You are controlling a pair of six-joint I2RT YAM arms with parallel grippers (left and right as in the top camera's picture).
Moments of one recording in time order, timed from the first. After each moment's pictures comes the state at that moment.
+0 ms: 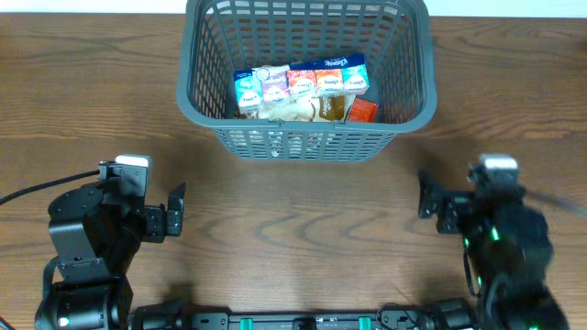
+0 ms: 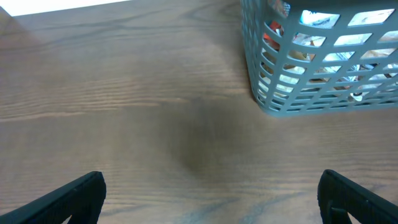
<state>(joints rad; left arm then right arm) 0.11 0.64 0.88 -0.89 0.12 0.19 0.16 0.45 0.72 -0.64 0.16 0.10</state>
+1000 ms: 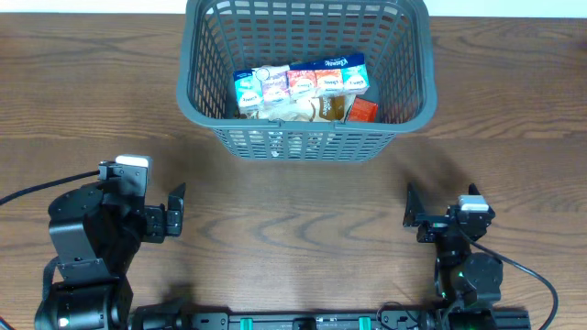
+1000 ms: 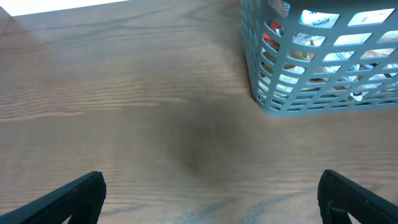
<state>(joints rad) 0.11 0.64 0.88 -0.89 0.12 0.19 0.06 0.01 0.05 -0.15 0.07 0.03</state>
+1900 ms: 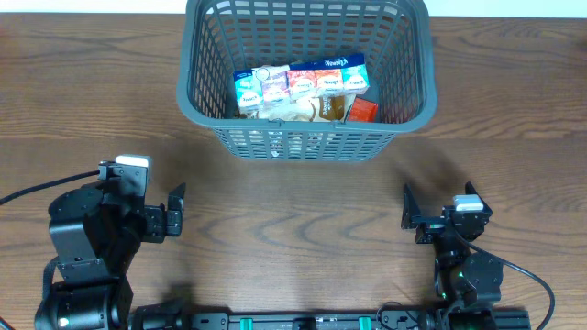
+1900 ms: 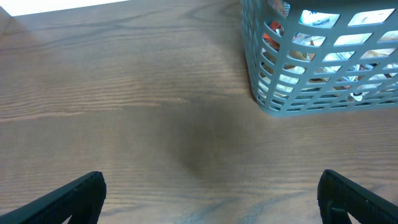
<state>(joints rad) 0.11 0.64 0.88 -0.89 0.12 0.19 0.06 0.01 0.05 -0.15 0.03 -0.01</state>
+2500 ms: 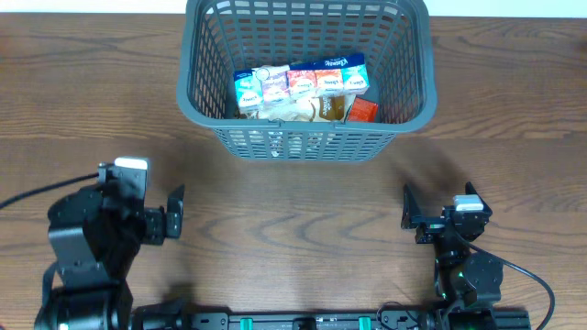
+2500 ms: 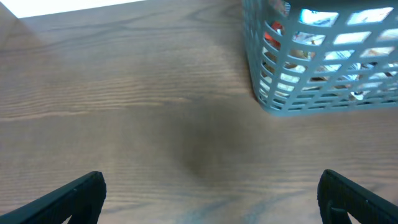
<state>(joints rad) 0.10 0.61 0.88 -0.91 0.11 0.19 0.06 0.01 0.05 -0.15 0.03 -0.01</state>
